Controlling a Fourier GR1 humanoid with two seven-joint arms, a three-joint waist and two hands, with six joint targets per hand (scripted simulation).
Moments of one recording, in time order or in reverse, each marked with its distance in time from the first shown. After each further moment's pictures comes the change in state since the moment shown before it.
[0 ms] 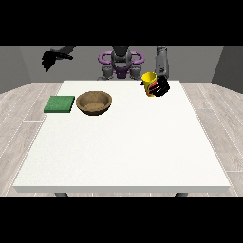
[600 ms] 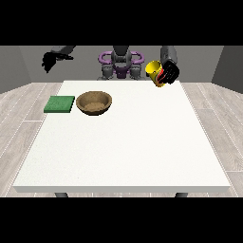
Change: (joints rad) left arm -0.195 0.140 -0.128 -0.032 -0.241 -0.009 0.420; right arm -0.017 0.004 -0.009 0.112 0.012 0.000 -0.018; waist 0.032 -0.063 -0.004
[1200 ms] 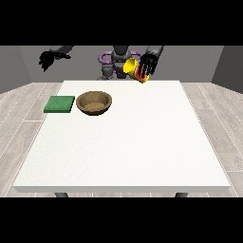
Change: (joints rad) left arm -0.152 -0.087 -0.257 0.027 -0.418 0.077 0.392; right arm 0.000 -0.028 -0.011 0.103 0.003 0.058 -0.052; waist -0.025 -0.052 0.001
